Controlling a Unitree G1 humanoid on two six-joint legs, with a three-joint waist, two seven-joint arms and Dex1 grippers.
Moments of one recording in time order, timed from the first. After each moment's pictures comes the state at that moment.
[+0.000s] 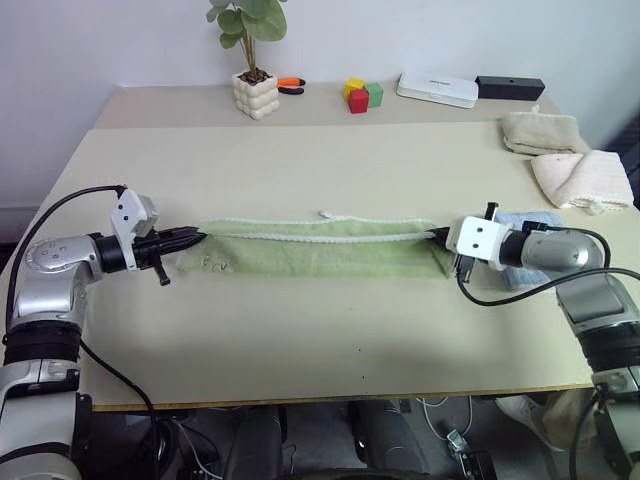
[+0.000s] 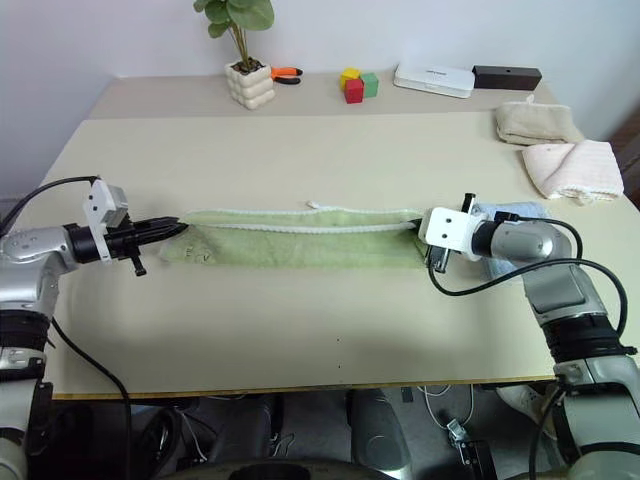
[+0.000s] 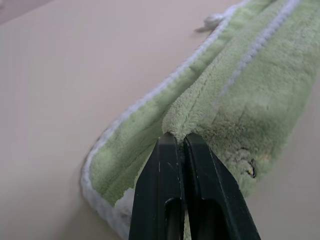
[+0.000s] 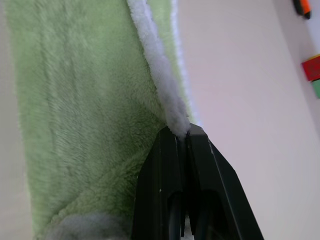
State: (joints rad) left arm -0.53 0.78 0.13 0.58 -0.29 0.01 -1.23; right arm -0.50 -0.83 0.11 0.29 -0.10 -0.23 0.92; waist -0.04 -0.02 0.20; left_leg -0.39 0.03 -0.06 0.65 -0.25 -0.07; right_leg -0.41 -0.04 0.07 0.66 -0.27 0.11
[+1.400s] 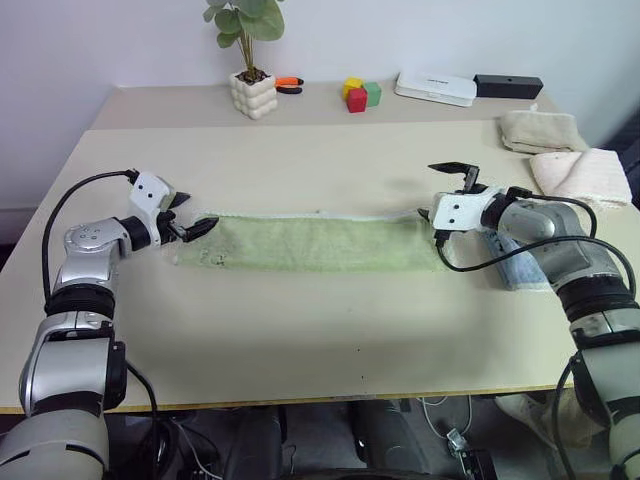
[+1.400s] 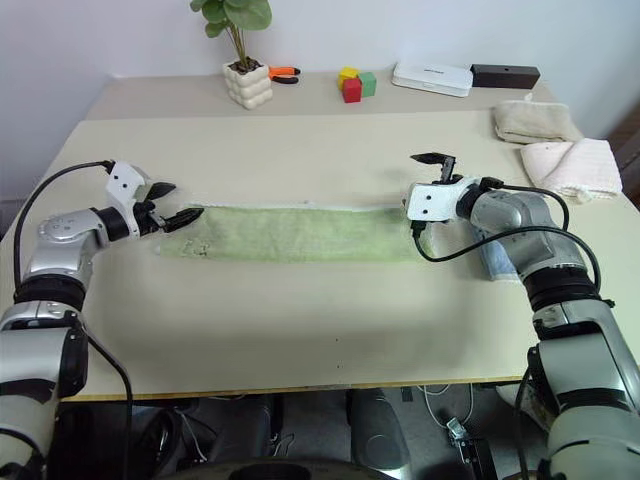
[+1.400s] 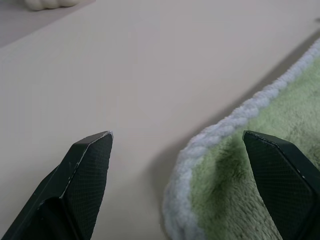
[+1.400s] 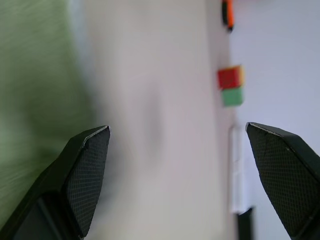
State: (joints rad) left arm -0.79 0.68 0.09 1.00 -0.13 -0.15 -0.96; right arm -0.78 -0.79 0.23 0.65 -0.45 -0.57 0.50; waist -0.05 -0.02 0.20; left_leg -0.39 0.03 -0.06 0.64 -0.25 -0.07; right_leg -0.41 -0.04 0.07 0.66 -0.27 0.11
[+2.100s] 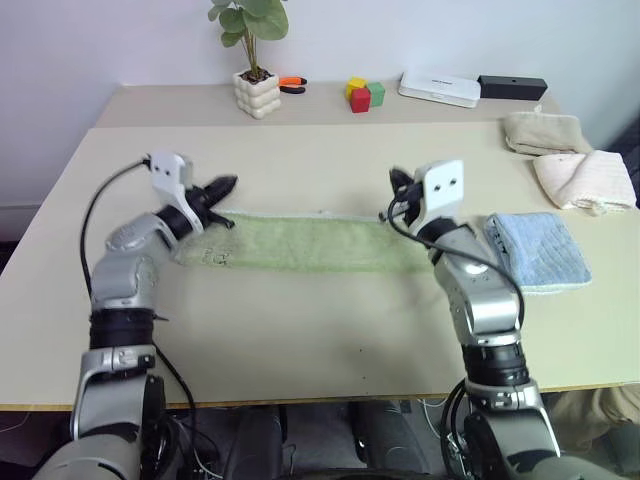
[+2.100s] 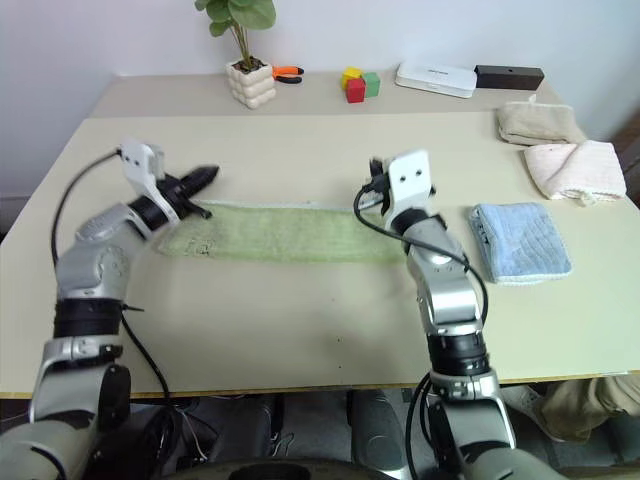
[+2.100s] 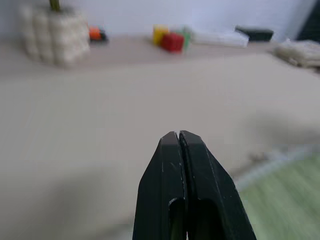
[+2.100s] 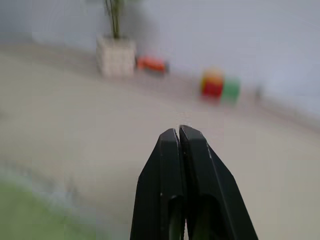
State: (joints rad) left arm -0.54 0.41 0.20 0.20 -0.38 0.43 -0.61; right arm -0.40 -0.17 -0.01 -0.14 0.05 0.40 0.18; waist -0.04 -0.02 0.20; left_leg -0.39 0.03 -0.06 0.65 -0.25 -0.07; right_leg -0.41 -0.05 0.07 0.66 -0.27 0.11
